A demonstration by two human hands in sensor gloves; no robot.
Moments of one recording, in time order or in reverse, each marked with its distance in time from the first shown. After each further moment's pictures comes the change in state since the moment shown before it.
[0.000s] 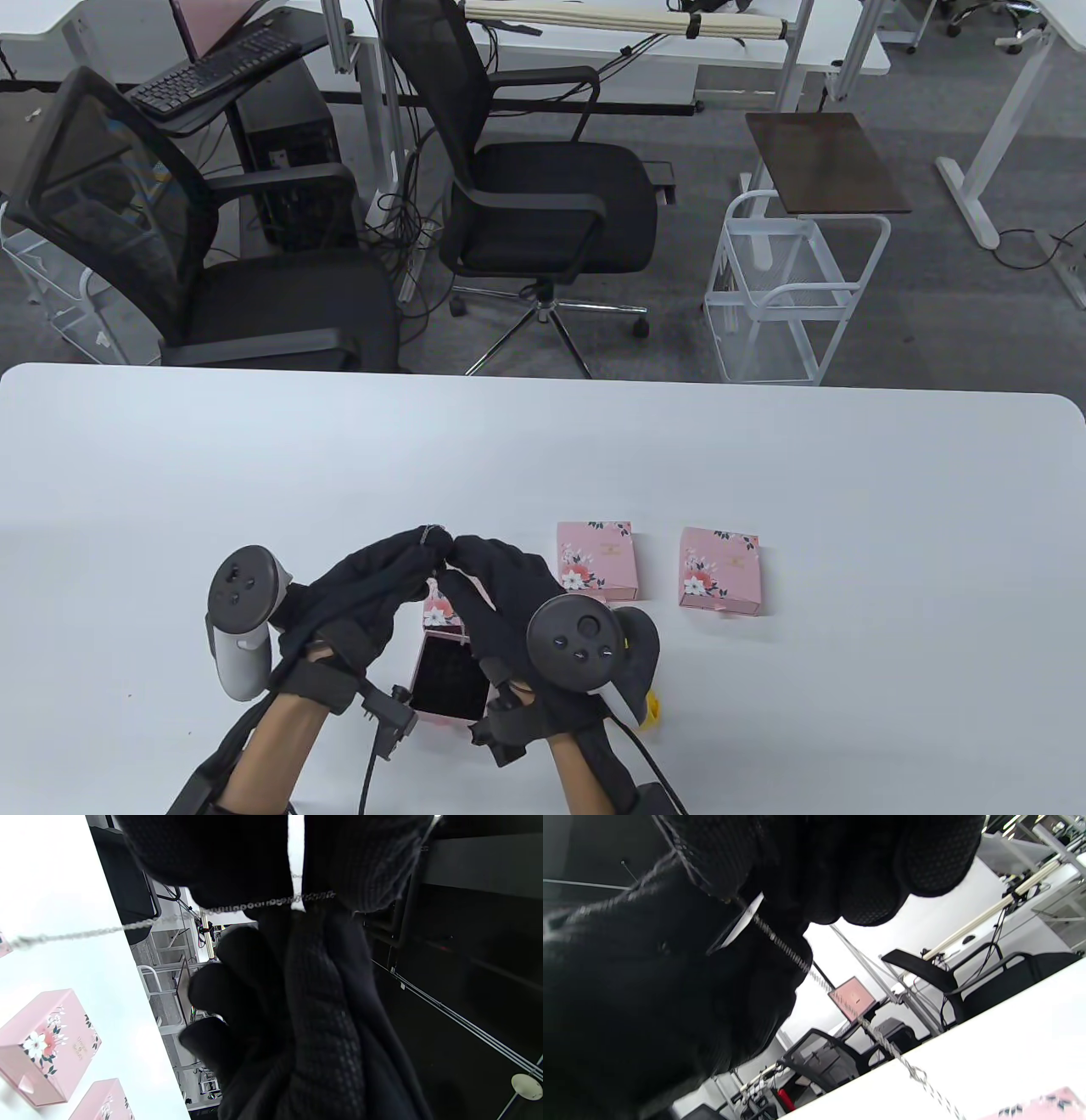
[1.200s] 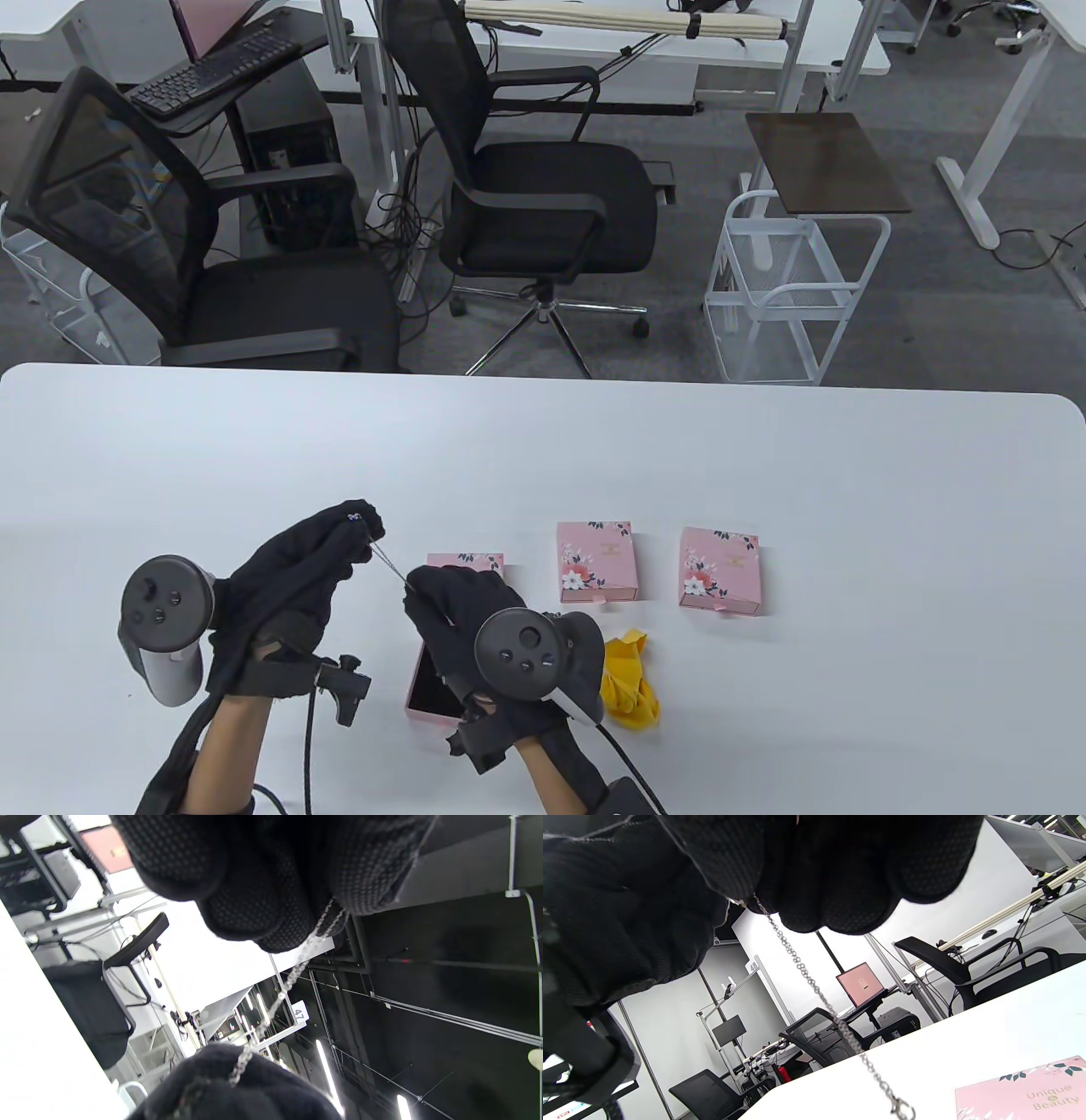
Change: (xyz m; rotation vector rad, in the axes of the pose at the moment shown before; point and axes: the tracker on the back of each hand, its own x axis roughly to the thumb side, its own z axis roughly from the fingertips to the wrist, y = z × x) left_hand 0.033 0.051 0.016 0.283 -0.178 -0.301; right_hand 0.001 0.035 -0.001 0.053 -0.070 0.081
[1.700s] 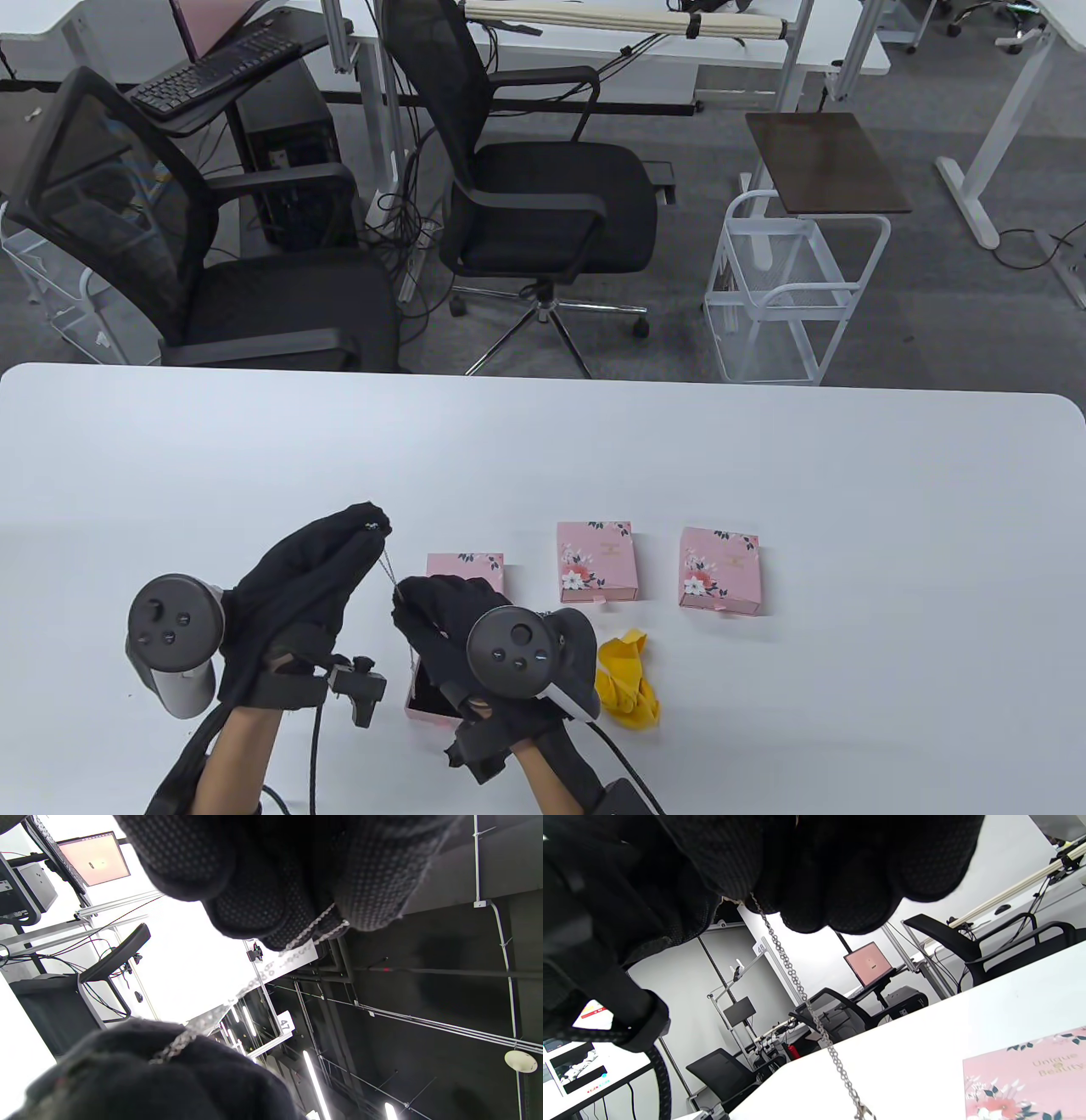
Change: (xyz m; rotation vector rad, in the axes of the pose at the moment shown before) left_hand 0.009 -0.009 0.007 0.033 -0.047 0.018; right_hand 0.002 0.004 -0.001 0.095 -0.009 -0.021
